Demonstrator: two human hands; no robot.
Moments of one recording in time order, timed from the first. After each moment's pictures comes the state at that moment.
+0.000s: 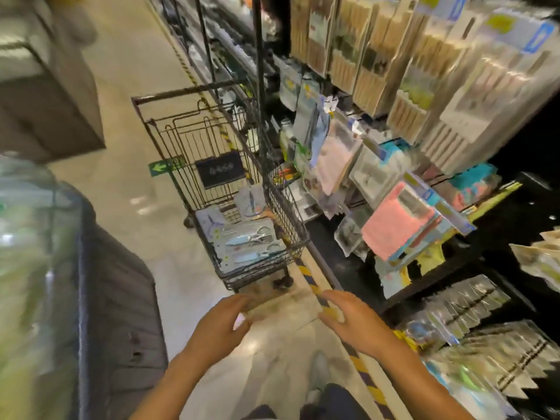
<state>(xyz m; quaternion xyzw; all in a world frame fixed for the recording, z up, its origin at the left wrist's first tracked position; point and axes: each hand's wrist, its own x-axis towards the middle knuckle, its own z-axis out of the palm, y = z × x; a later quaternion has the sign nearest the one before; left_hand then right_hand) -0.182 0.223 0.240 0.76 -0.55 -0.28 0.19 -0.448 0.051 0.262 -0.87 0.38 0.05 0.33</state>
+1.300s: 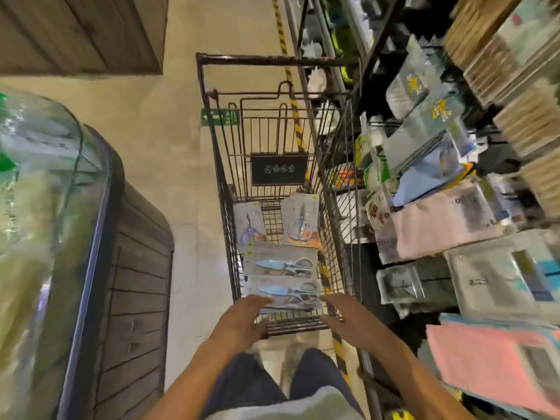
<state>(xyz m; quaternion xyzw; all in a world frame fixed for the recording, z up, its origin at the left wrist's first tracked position) -0.004 0.049 0.171 0.82 -0.38 -0.40 0.14 -0.180 -0.172 0.196 -0.86 0.27 0.27 0.34</state>
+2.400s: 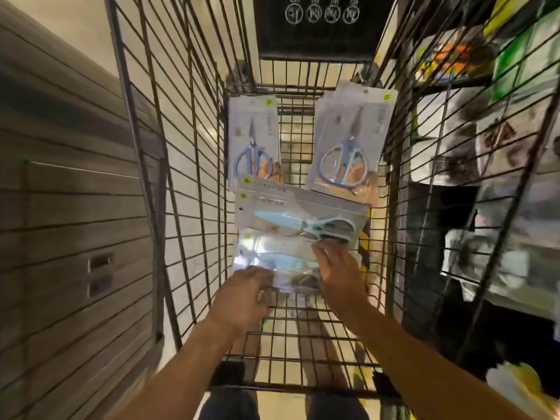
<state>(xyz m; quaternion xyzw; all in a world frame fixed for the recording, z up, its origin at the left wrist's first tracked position) 0.007 -0.022 -0.078 0.83 -0.23 -0.50 0.13 -0.110 -0.210 -0.139 -0.91 0.19 0.27 0.24</state>
